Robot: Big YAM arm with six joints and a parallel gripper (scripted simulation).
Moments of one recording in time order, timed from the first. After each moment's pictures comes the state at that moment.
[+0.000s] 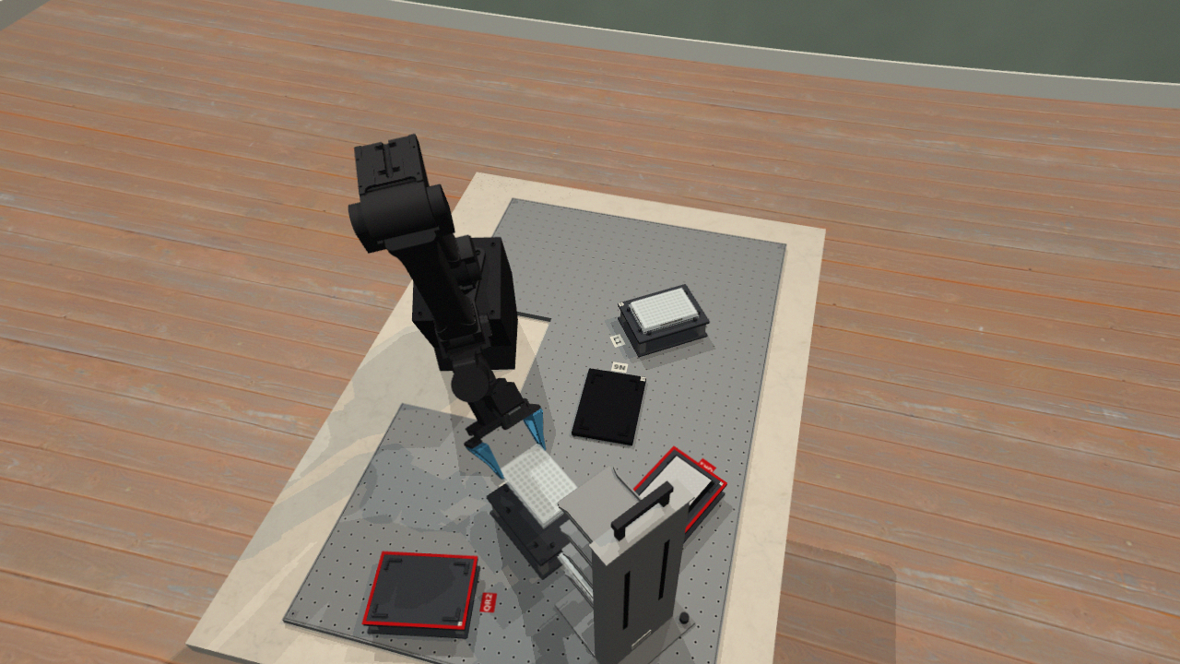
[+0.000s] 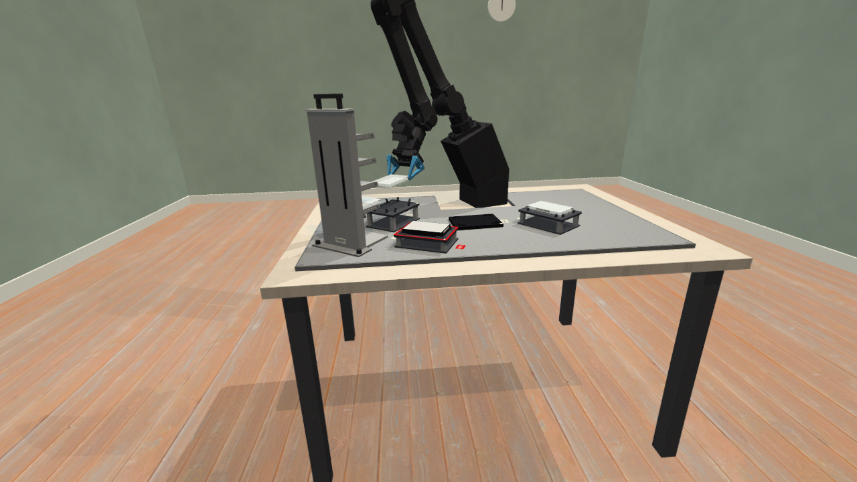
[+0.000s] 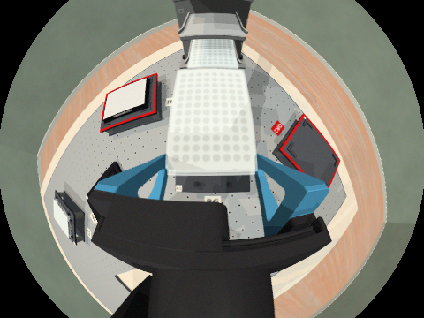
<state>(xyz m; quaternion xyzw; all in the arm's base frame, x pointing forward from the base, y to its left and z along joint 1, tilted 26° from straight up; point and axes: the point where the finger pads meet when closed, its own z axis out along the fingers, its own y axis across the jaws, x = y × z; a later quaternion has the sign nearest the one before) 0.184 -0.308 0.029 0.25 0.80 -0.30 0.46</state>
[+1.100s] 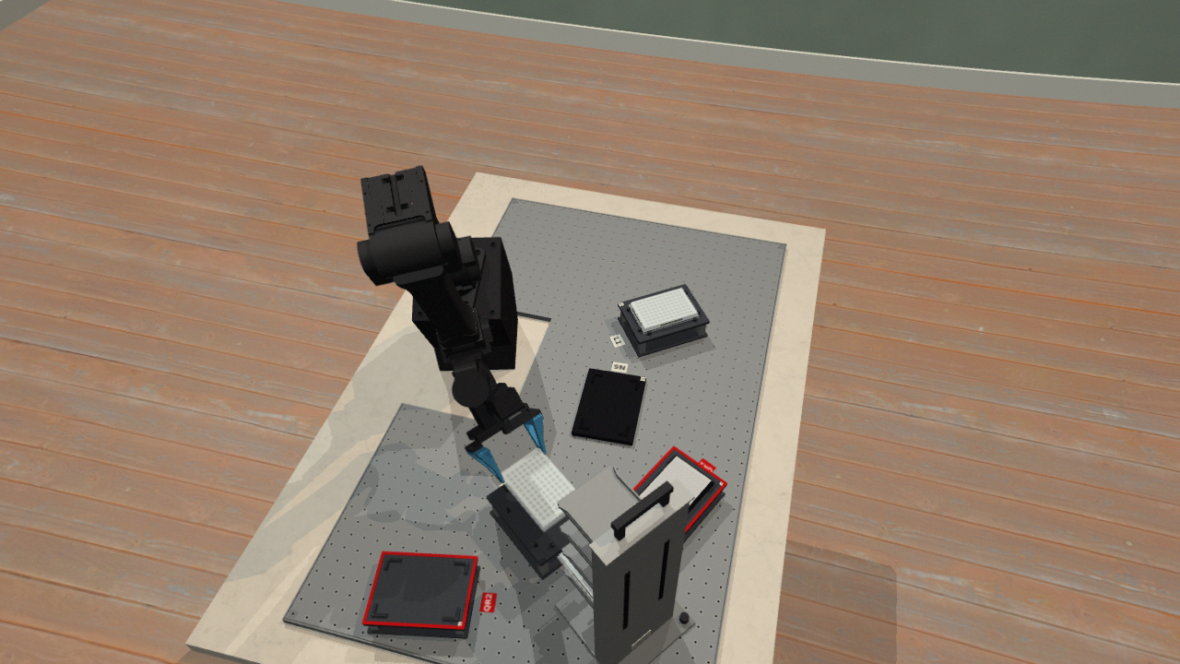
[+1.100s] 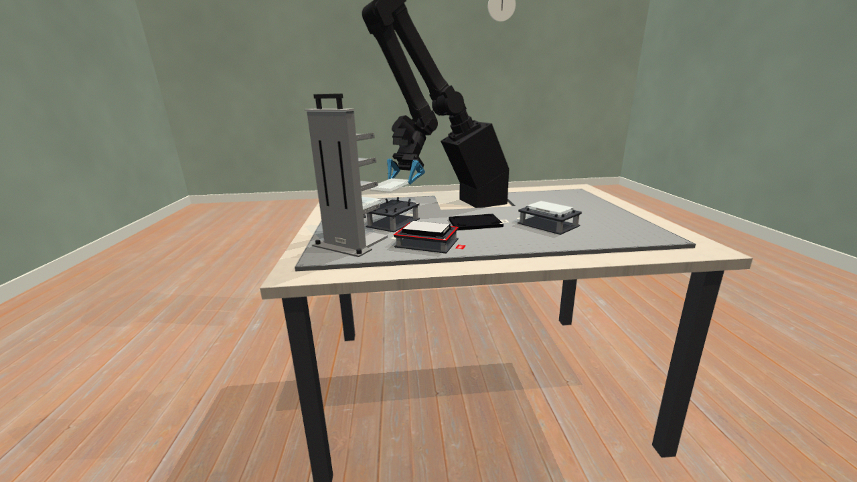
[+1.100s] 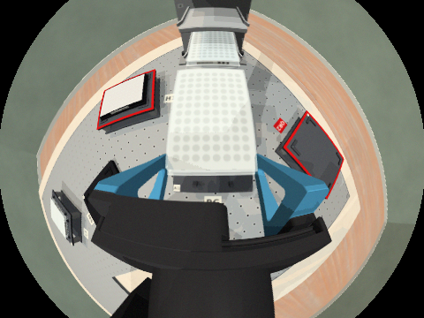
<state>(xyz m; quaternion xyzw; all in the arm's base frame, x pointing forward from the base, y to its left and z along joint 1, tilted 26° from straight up) 0.185 -0.313 0.015 0.25 0.80 -0.30 0.46</state>
